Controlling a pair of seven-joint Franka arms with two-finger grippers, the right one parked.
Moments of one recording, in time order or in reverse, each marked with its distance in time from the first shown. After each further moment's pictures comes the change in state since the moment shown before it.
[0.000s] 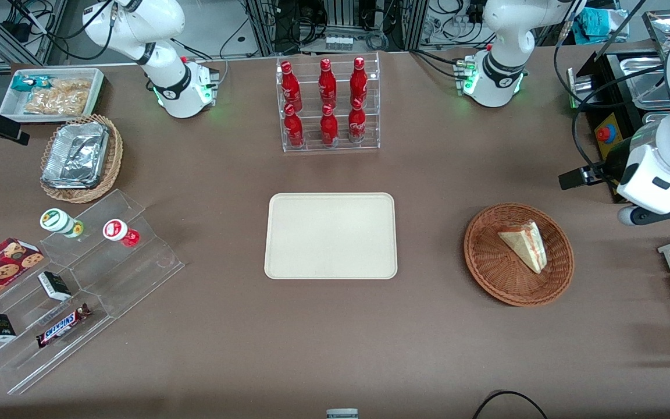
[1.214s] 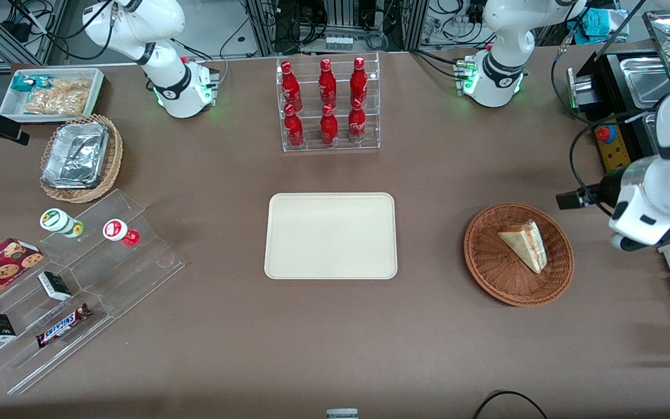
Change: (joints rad) arm 0.001 0.124 0.057 -0.032 0.012 0.027 -0.051
